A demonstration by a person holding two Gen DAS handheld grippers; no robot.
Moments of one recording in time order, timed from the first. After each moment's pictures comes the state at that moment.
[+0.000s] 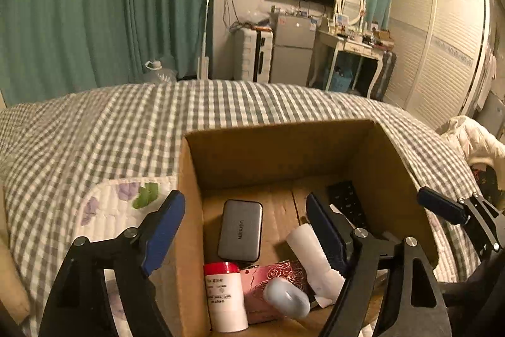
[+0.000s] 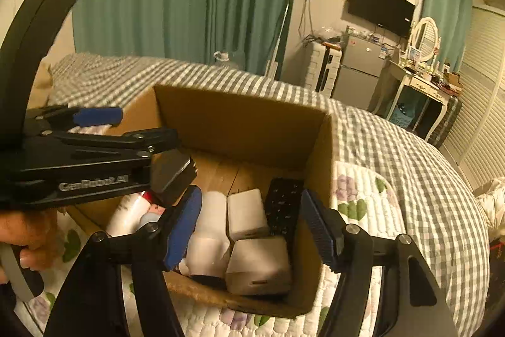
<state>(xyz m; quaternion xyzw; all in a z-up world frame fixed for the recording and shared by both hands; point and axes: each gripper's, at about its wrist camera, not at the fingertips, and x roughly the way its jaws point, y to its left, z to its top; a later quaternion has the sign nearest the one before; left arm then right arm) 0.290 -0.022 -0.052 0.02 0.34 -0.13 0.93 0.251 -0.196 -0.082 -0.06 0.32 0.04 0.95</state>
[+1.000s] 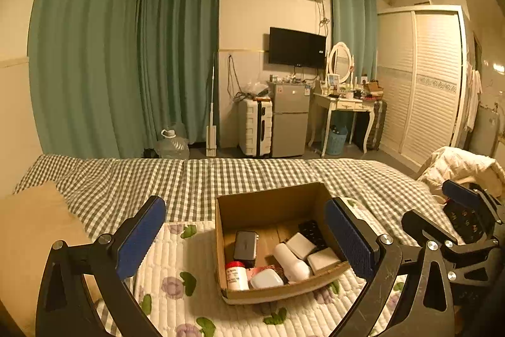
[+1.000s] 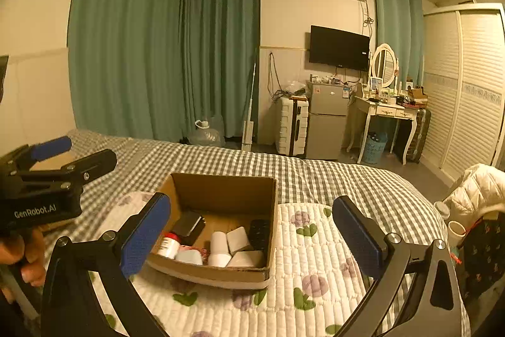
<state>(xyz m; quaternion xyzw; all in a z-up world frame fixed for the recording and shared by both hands) 0.145 0.007 0.062 0.02 0.19 -0.13 0.97 0.119 -0.210 0.040 0.00 0.19 -0.01 0.98</state>
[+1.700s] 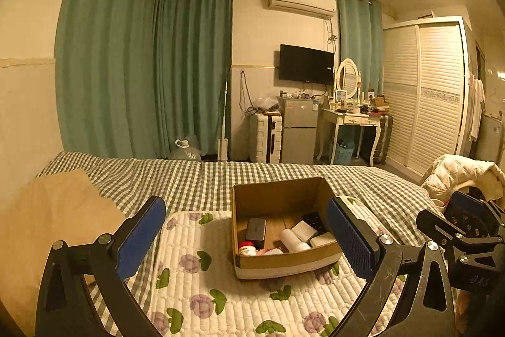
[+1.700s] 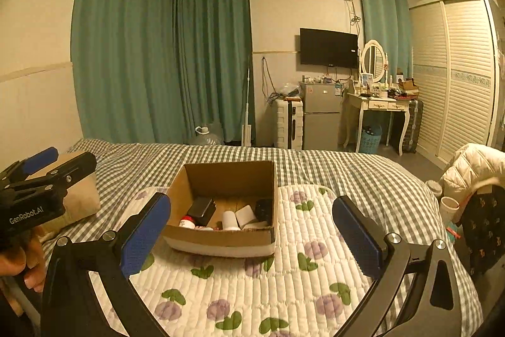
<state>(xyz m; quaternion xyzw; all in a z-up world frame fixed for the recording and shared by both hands) 0.072 0.037 0.051 0.01 0.15 -0.10 0.98 0.031 -0.204 0.030 0.03 0.17 -0.02 0.98</state>
